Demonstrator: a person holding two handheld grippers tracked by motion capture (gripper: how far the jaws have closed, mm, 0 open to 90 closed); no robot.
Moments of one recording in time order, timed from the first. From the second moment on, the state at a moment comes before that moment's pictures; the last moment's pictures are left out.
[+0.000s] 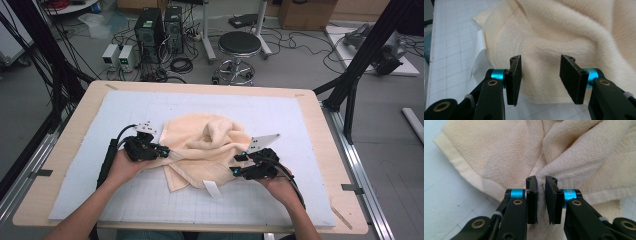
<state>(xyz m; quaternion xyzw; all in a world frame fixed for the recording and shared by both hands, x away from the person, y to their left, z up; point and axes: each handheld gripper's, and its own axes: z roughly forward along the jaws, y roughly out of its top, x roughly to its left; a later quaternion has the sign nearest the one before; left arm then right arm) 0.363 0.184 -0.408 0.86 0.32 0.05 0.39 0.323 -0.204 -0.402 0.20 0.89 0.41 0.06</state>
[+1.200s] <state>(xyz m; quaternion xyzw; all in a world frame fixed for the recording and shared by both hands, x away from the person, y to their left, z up) 0.358 0.182 -0.411 0.87 0.31 0.05 0.38 0.315 -0.191 -0.426 0.18 0.91 0.38 0.02</state>
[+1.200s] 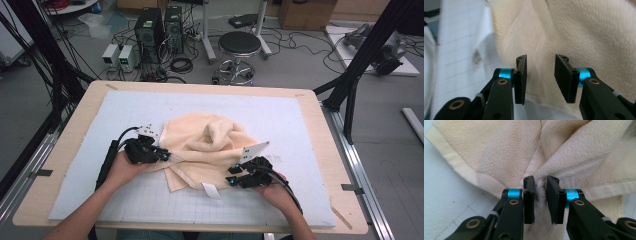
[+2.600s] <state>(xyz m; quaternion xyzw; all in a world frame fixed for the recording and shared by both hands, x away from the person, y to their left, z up) 0.295 0.166 -0.391 0.87 0.23 0.03 0.44 0.281 -0.241 -0.389 0.17 0.89 0.41 0.04</state>
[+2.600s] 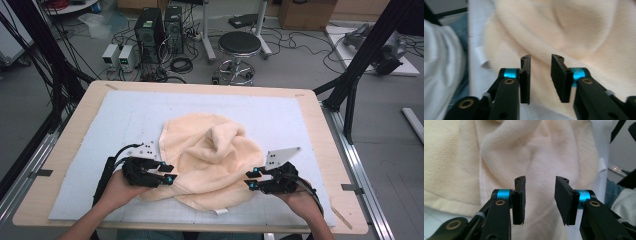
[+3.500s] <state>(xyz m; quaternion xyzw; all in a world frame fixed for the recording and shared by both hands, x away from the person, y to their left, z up) 0.339 0.187 -0.411 0.86 0.33 0.07 0.38 0.323 -0.228 -0.424 0.21 0.91 0.36 0.05</state>
